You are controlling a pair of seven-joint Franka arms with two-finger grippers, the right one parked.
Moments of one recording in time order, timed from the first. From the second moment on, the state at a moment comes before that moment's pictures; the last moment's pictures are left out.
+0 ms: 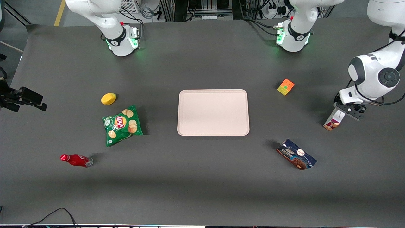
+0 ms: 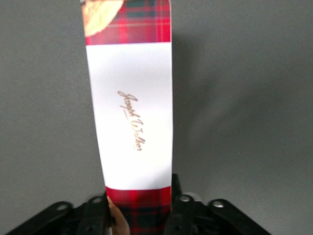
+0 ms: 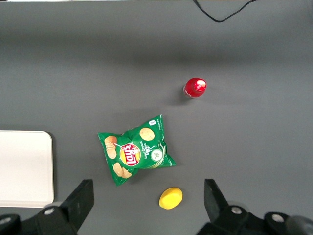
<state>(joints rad) 0.03 0.24 0.30 -2.44 0.14 2.67 0.89</state>
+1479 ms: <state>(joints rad) -0.10 0.05 -0.10 -1.97 -0.06 1.94 -0.03</state>
